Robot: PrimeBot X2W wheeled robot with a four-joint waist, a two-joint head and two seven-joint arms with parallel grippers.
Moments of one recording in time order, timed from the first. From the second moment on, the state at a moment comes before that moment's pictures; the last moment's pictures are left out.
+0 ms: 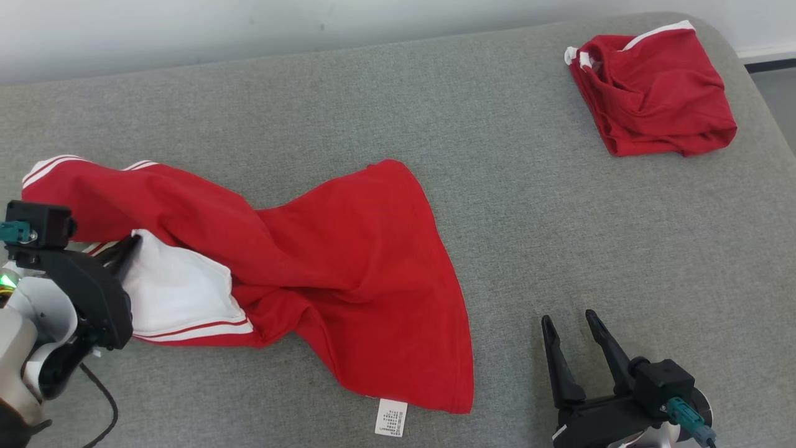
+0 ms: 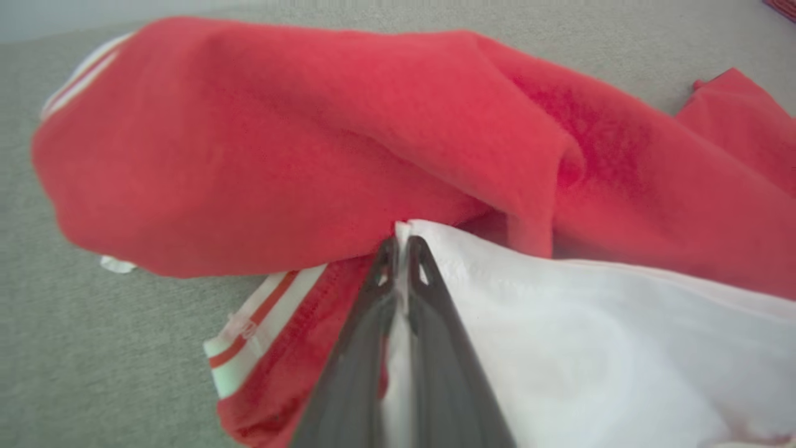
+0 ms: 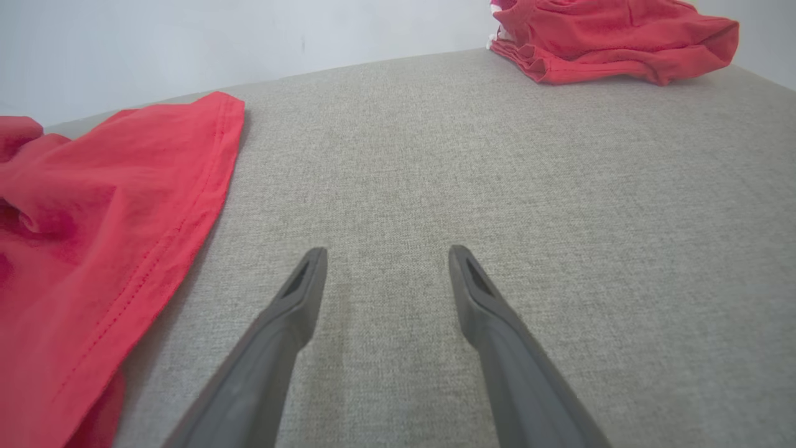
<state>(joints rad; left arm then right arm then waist) -0.77 0.71 -0.79 0.58 -1.04 -0.13 0.14 -0.12 -0.07 0.09 0.34 0.18 0.13 -0.26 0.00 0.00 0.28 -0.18</state>
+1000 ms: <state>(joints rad) -0.38 0.85 -0.80 0.06 -1.01 0.08 -0.24 -0.01 -0.07 0.07 0.08 0.13 0.13 -0.26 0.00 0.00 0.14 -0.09</state>
